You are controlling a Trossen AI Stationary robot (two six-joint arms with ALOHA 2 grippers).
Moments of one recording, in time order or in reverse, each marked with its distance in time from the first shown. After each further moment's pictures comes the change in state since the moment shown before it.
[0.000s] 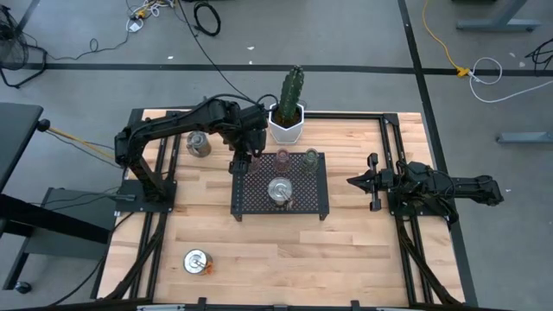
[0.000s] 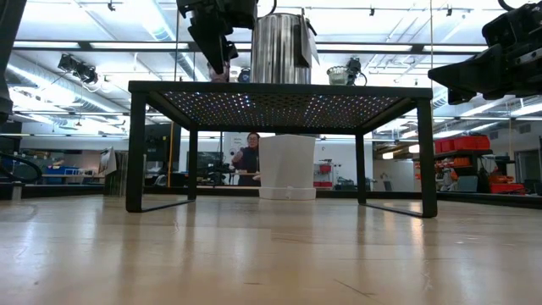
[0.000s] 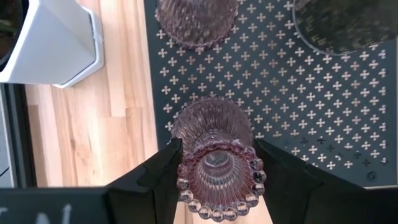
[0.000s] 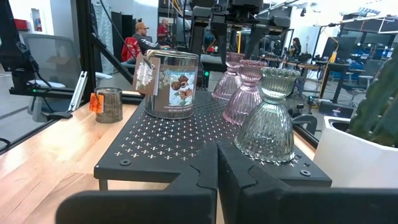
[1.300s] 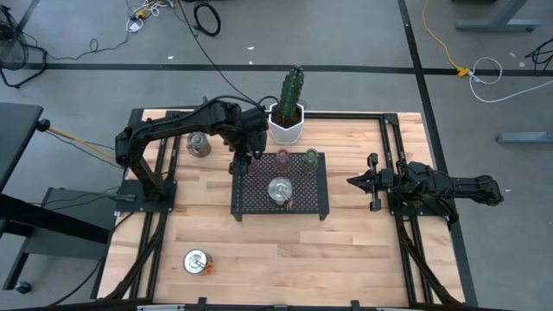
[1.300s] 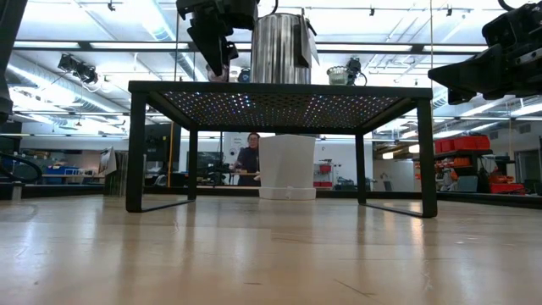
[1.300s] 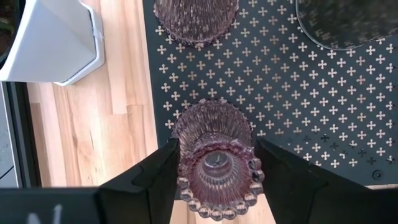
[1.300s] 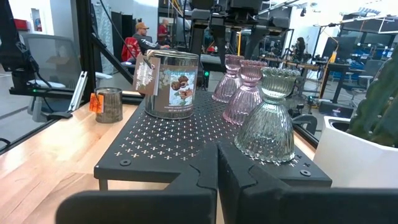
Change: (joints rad) left arm -0.011 0.007 -0.001 -0.006 -0.026 0.001; right arm 0.000 0.000 0.000 0.000 0.000 0.000
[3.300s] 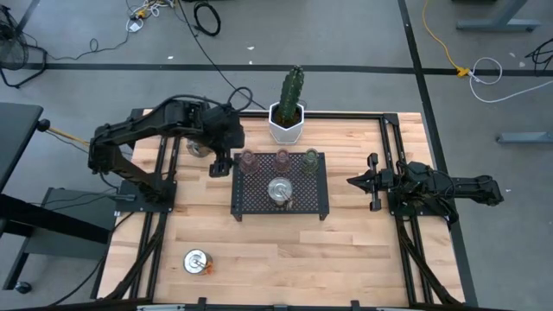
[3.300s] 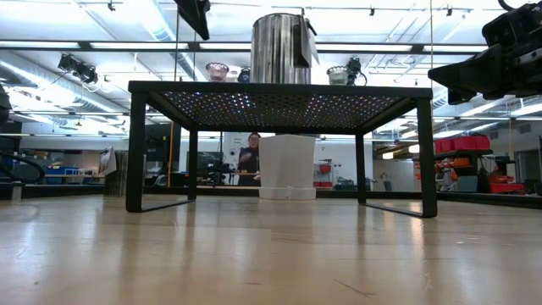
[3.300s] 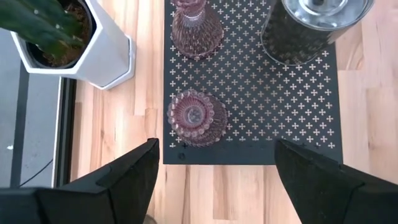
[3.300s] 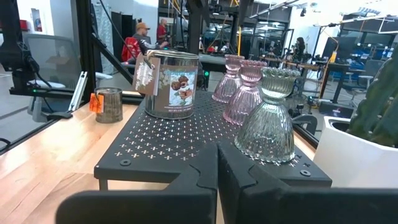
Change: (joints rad) left arm -0.090 -0.237 -0.001 -0.036 -0.087 -0.139; right arm 0.000 0.000 0.000 0.000 0.000 0.000
